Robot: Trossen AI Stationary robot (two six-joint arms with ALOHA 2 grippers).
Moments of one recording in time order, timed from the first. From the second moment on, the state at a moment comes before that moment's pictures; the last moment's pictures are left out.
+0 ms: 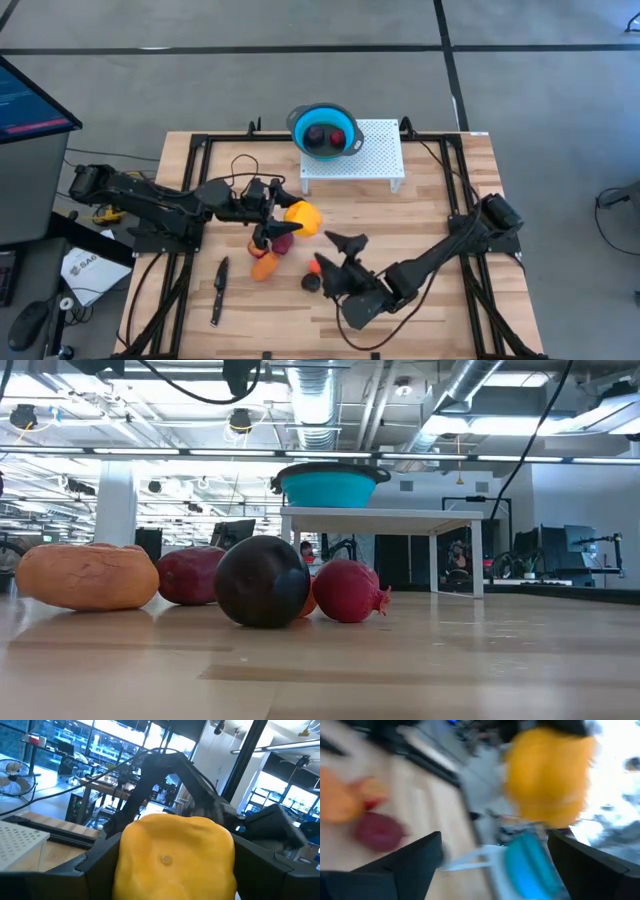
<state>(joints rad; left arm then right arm) -0.12 1.15 0.64 0.68 -0.04 -0.34 0.59 1.91 1.49 -0.19 1.35 -0.34</state>
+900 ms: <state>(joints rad) -0.12 1.15 0.64 0.74 -0.04 -0.35 0.53 1.92 1.50 0.23 1.42 -0.85</state>
